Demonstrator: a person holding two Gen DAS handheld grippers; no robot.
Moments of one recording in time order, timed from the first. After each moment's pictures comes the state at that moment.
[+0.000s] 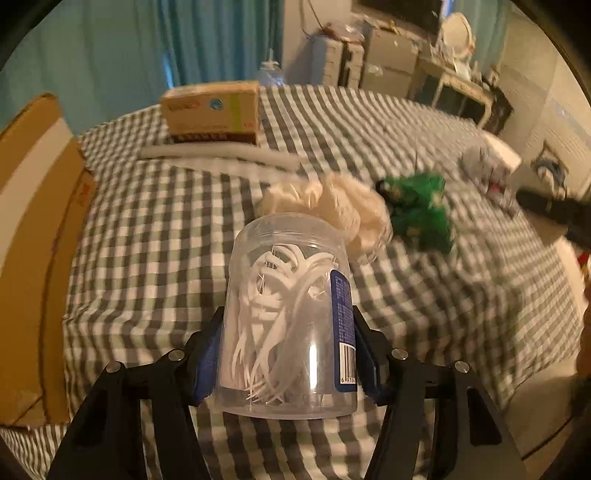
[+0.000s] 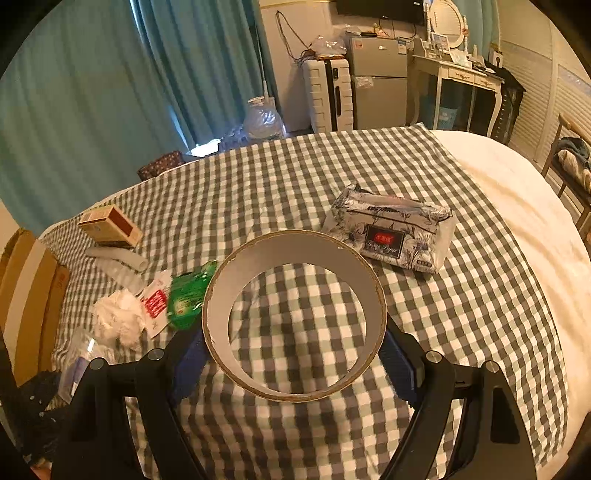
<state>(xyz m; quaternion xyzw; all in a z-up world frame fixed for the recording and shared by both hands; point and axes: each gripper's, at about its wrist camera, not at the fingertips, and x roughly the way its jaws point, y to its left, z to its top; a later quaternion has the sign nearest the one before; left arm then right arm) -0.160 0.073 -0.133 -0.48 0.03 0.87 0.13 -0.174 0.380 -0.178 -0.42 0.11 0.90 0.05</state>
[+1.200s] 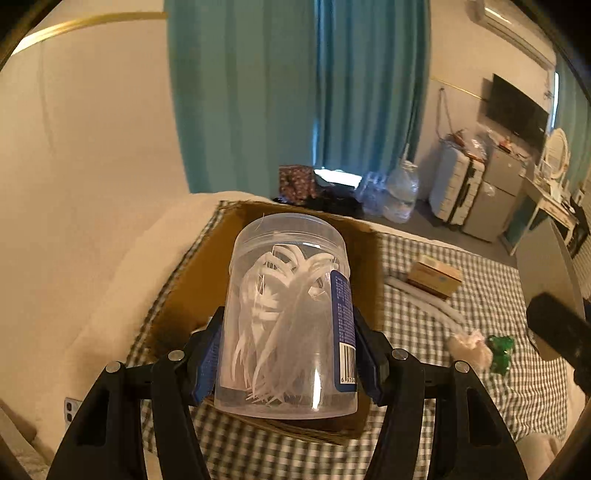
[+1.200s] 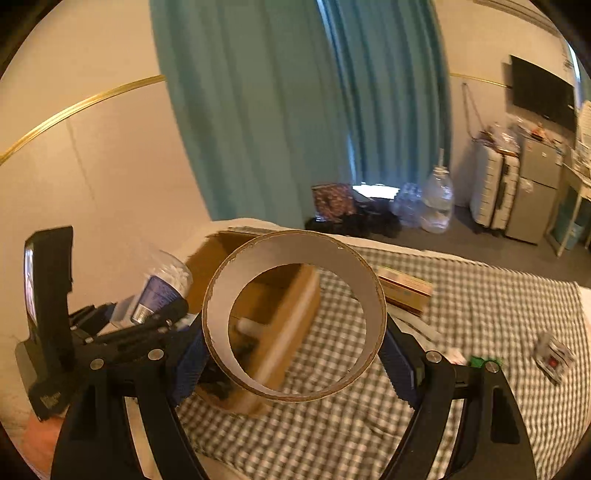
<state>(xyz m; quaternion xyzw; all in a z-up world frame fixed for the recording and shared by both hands) -0.117 -0.174 0.043 -0.37 -0.04 0.92 -0.10 -0.139 0.049 -0.002 -0.33 0.01 0.92 -0.23</state>
